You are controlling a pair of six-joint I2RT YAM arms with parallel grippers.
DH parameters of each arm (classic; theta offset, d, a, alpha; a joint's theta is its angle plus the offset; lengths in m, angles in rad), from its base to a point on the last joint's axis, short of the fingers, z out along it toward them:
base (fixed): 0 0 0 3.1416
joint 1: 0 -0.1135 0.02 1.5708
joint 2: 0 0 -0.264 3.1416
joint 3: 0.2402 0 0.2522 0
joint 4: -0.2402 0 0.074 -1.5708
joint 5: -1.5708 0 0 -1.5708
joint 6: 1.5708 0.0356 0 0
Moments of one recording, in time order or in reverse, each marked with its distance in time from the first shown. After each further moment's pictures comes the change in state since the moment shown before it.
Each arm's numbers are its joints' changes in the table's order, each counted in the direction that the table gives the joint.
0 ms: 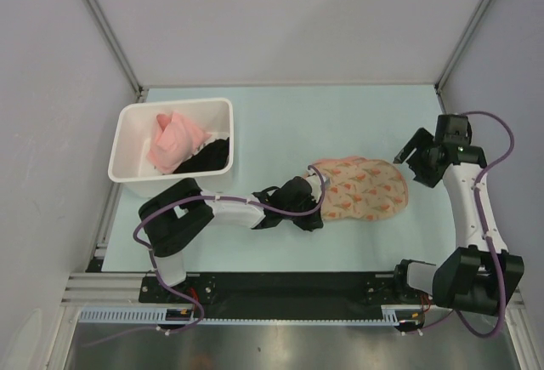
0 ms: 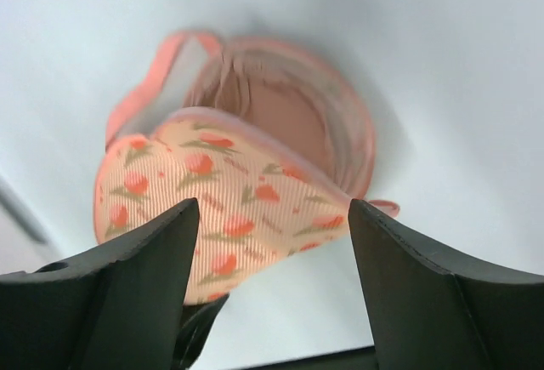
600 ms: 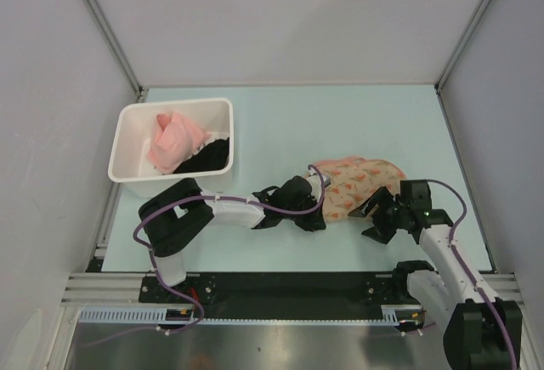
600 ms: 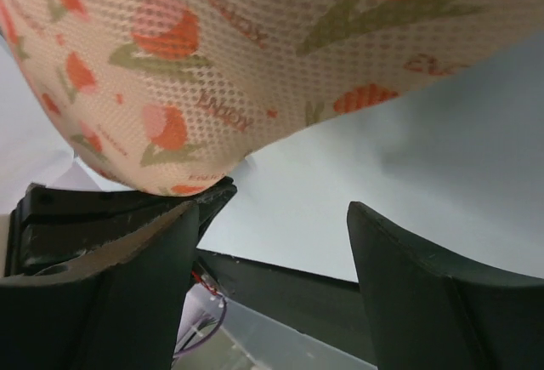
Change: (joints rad) left arm -0.001 0.000 0.000 0.022 -0.052 -0.042; right arm -0.208 -0.371 -0.609 0.183 0.312 0.325
